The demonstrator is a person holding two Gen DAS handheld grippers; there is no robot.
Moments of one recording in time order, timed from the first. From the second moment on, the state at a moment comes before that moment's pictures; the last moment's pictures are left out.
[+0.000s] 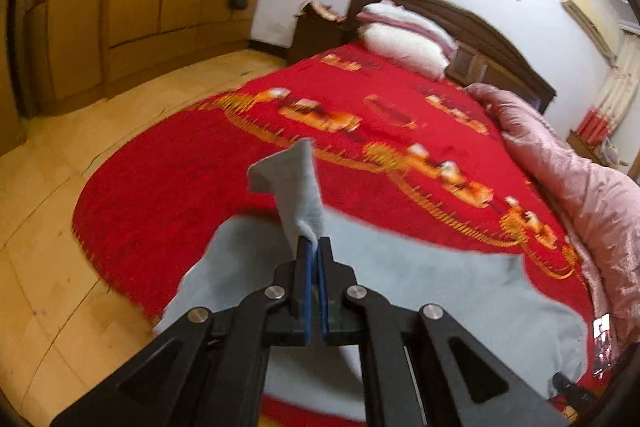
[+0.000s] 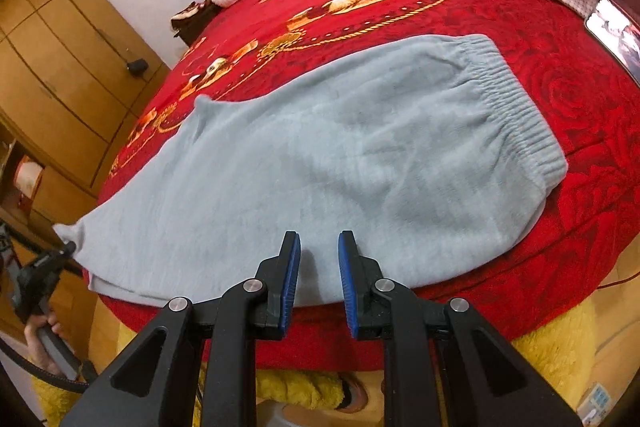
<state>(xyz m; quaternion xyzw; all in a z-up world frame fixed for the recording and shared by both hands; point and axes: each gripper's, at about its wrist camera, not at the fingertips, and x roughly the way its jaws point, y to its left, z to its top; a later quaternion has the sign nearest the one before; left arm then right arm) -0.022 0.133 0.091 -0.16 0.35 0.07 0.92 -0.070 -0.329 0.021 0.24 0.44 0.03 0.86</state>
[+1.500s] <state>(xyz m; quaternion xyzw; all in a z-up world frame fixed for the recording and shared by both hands) -0.041 0.187 0.018 -0.27 0.40 0.07 0.88 -0.088 -0.141 0.025 -0.14 0.41 0.13 0.89</state>
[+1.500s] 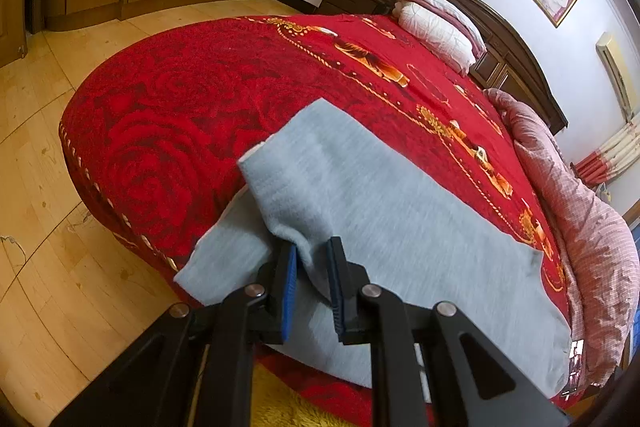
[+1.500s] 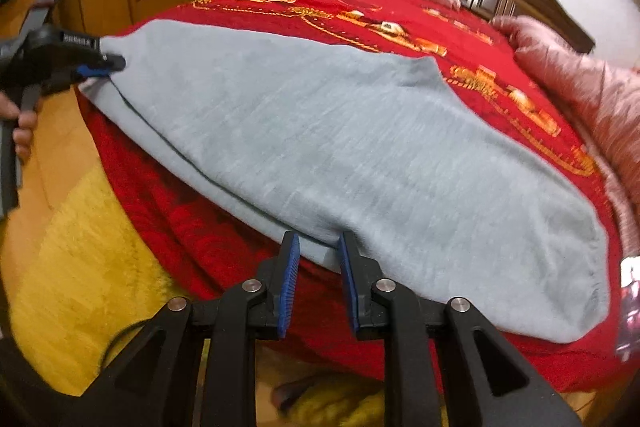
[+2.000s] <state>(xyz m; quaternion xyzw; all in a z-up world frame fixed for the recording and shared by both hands) -0.042 0.188 0.015 -0.28 0.39 0.06 0.87 -0.066 -0.116 0.024 -0.21 0.36 0.12 0.90</state>
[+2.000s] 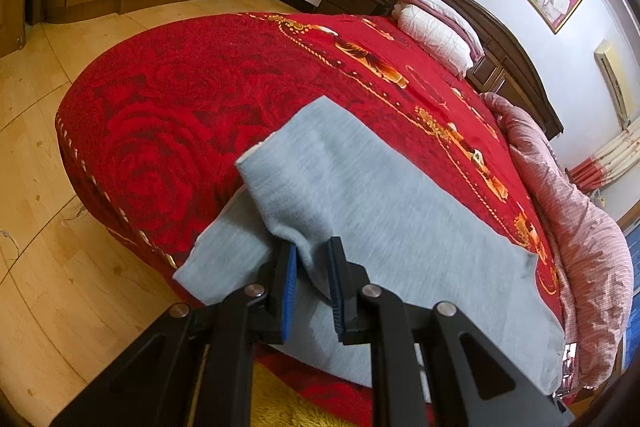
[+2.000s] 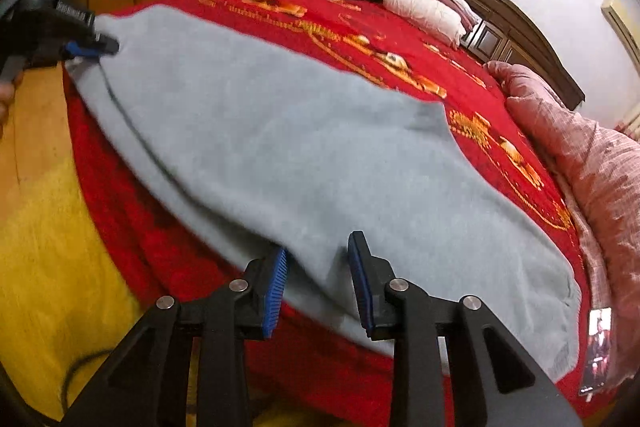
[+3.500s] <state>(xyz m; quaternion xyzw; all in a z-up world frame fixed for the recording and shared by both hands) -0.086 0.212 0.017 -0.25 0.38 0.11 0.88 -0.081 -0.161 0.036 -0.05 0.43 0.21 0.88</state>
